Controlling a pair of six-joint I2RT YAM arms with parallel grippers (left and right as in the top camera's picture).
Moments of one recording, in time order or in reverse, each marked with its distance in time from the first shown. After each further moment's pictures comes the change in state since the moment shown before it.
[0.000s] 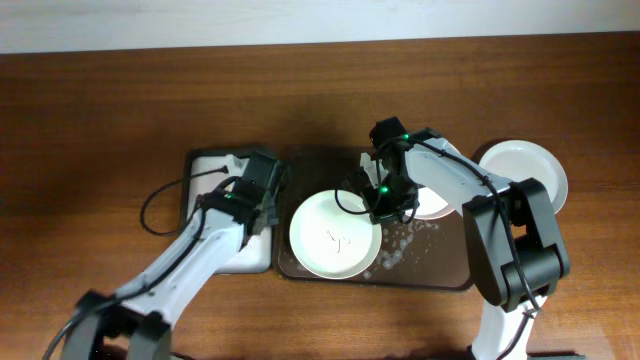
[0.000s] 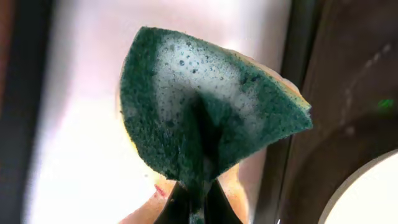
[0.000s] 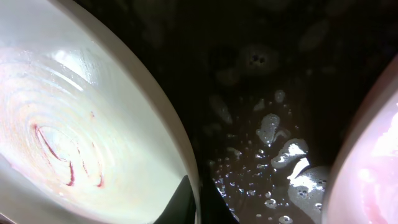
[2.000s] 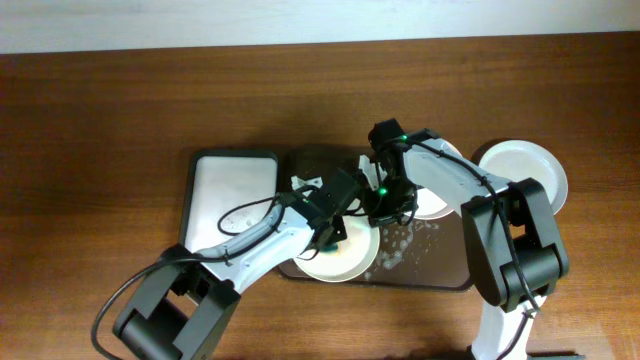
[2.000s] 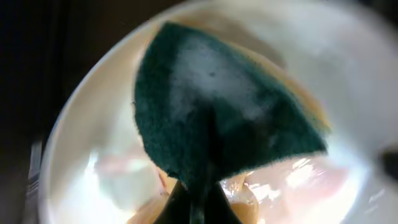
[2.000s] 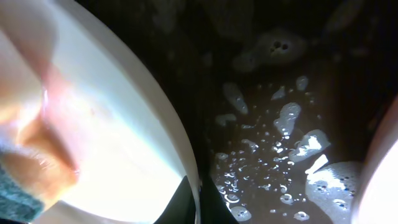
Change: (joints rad) left arm -0.300 0.241 0.142 -0.039 0.227 -0.377; right arm 0.005 0.000 -0.003 -0.016 -0.015 0.011
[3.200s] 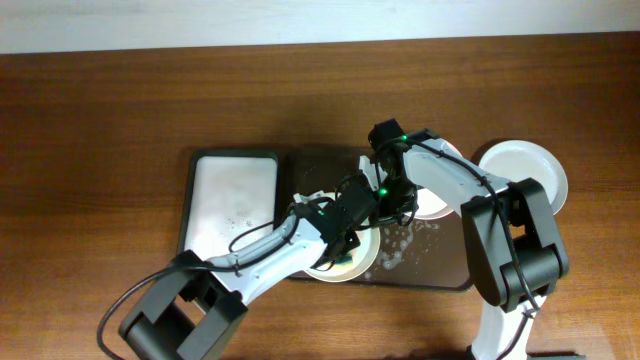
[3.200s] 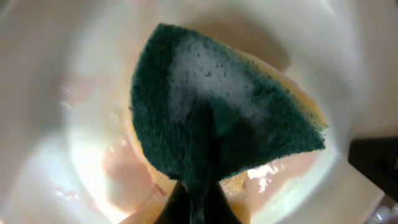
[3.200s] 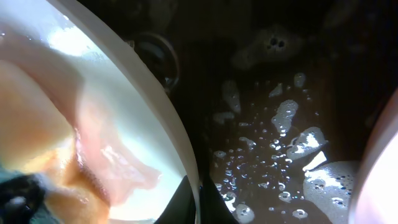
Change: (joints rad) left arm -0.088 0.000 -0.001 0.016 -0.023 -0.315; right arm 0.000 0.000 0.000 -0.004 0.004 0.000
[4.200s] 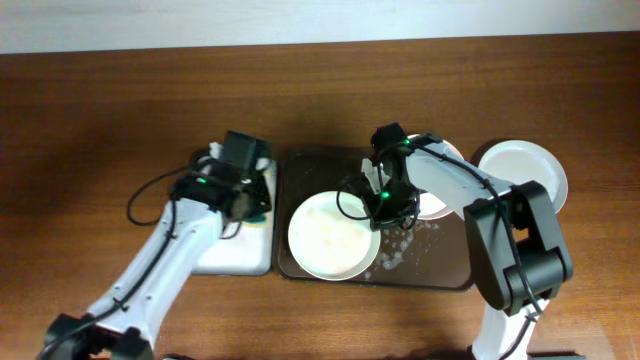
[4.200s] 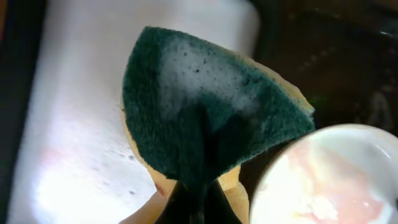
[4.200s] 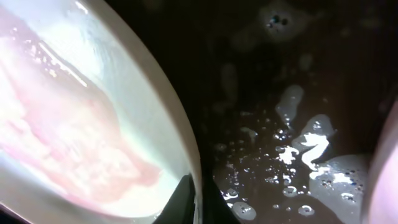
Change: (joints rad) left arm 0.489 -0.292 -0.006 -0.143 0.021 0.687; right arm -0.002 -0.021 -0.048 0.035 -0.017 0.006
